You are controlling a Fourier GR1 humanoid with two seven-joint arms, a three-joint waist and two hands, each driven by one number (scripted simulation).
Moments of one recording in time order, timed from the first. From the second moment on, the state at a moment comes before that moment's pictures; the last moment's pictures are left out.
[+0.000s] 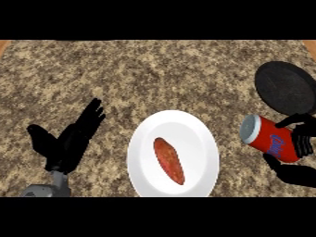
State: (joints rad) left arm -0.05 0.12 -0.12 -1.55 0.24 -0.04 0.21; right arm 0.07 -0.47 0.04 -1.91 0.41 -0.07 0.06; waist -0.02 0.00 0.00
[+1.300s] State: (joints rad) left arm -0.11 0.09 -0.12 -1.54 0.22 -0.07 0.24; right arm -0.67 -0.52 -0.37 -0.49 0.46 -0.47 -0.60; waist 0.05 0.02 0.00
